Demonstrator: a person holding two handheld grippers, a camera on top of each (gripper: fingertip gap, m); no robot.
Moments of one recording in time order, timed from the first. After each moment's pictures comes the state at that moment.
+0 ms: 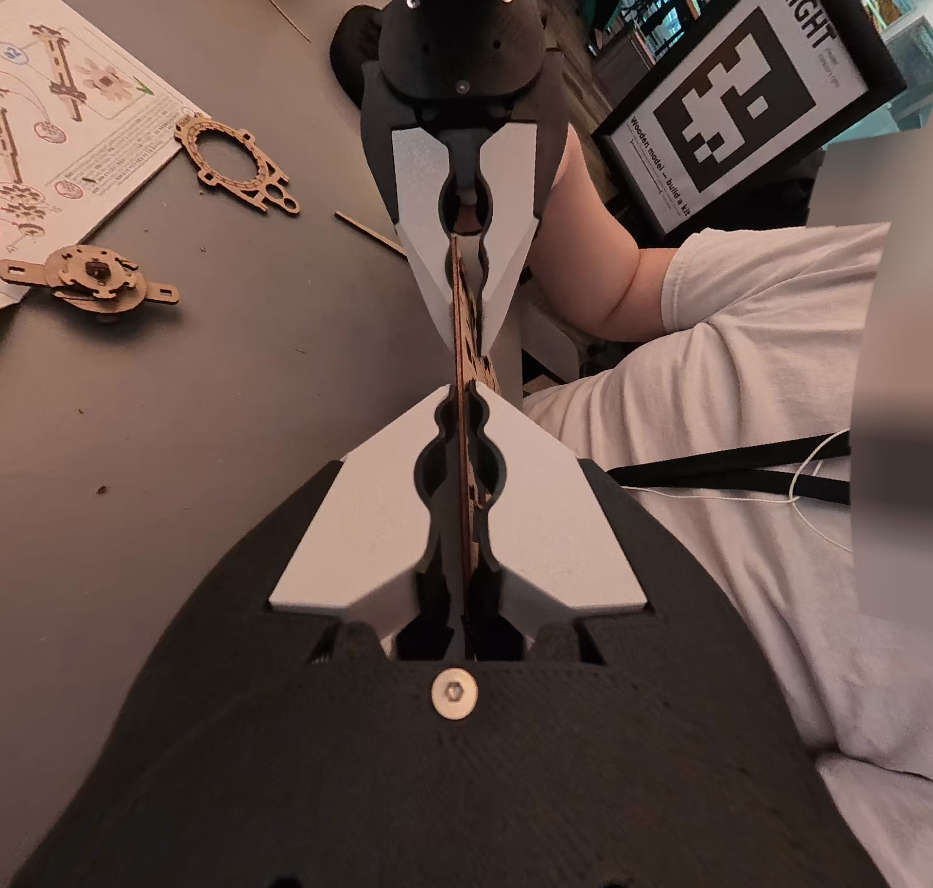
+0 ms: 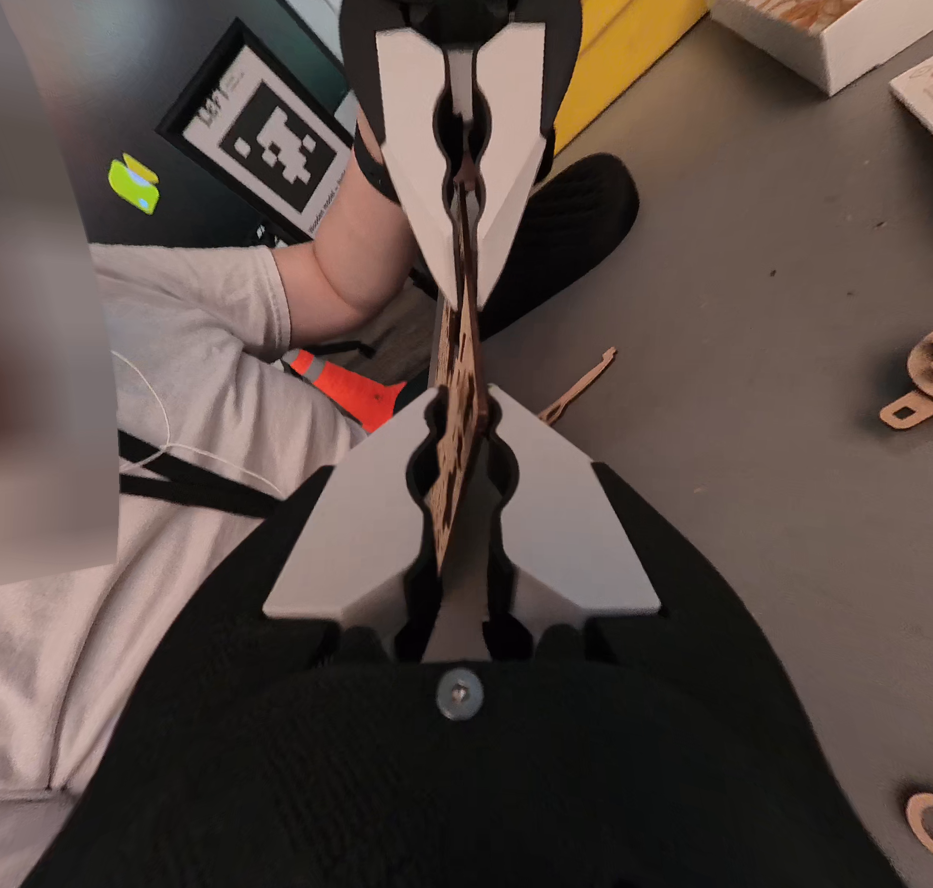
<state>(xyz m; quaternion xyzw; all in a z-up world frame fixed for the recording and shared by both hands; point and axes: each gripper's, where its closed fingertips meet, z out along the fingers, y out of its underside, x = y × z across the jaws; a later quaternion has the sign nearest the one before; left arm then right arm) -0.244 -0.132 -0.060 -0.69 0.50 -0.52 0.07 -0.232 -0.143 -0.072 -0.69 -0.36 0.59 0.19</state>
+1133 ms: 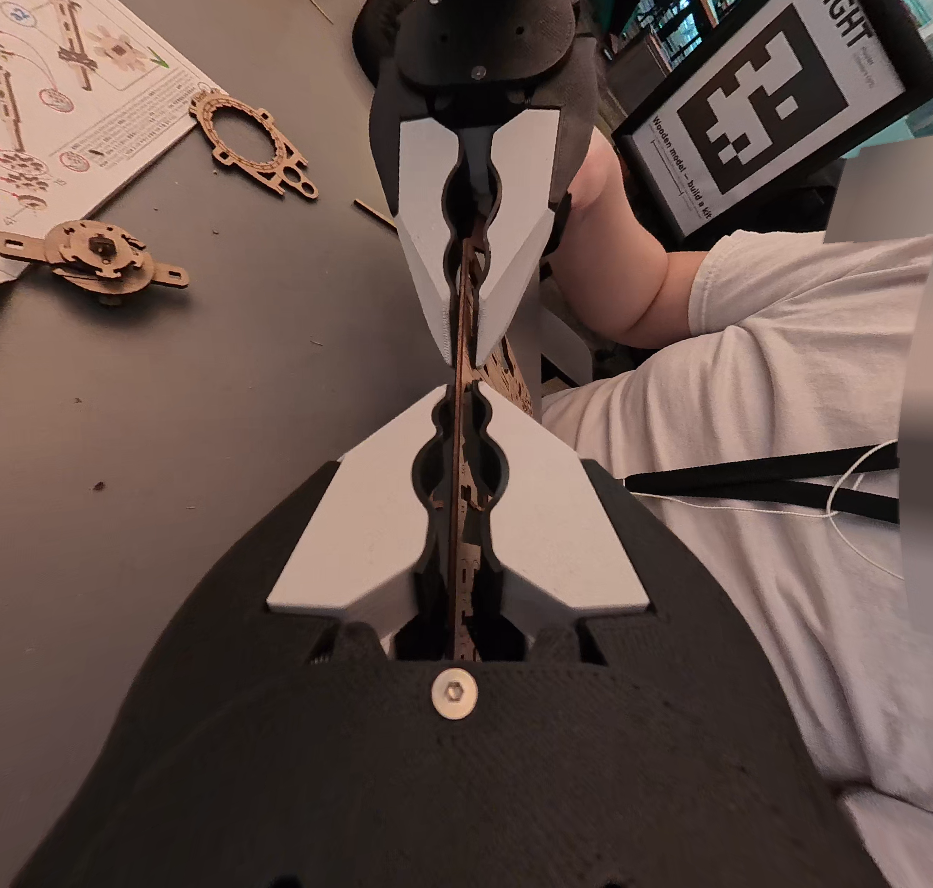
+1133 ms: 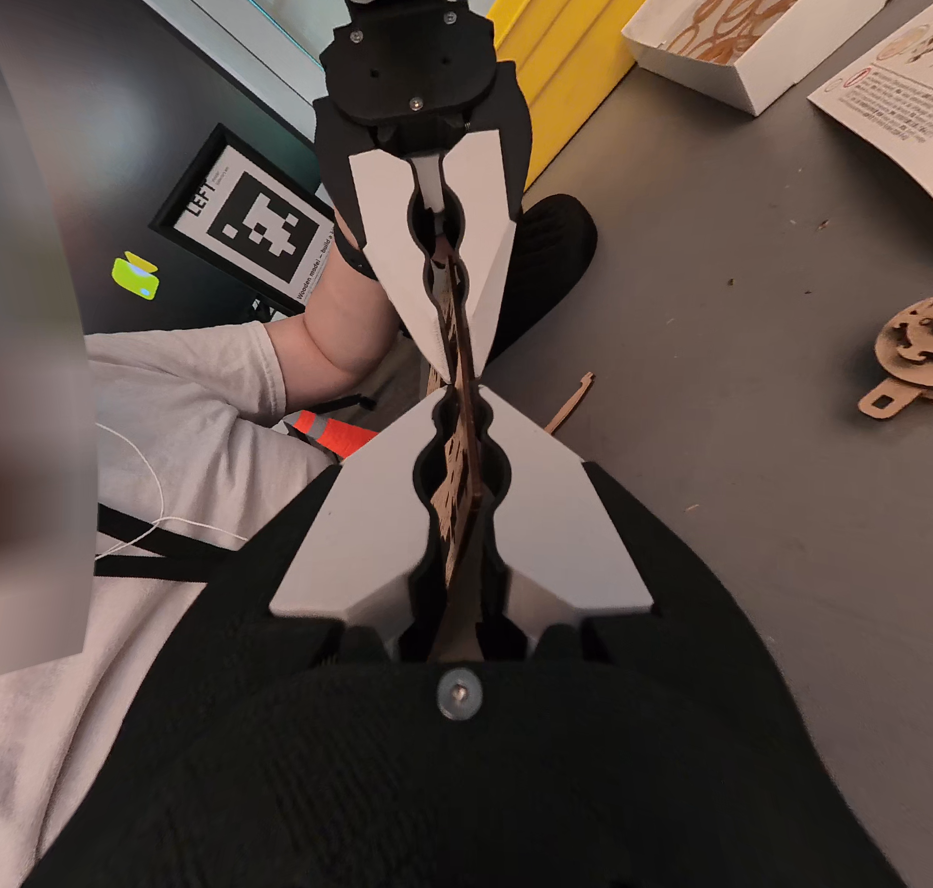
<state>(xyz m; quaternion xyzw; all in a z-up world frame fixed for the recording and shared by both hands) -0.239 -0.131 -0.077 -0.70 0.49 -0.51 0.07 -0.243 -0.127 -0.075 -0.72 -0.29 0.60 0.20</state>
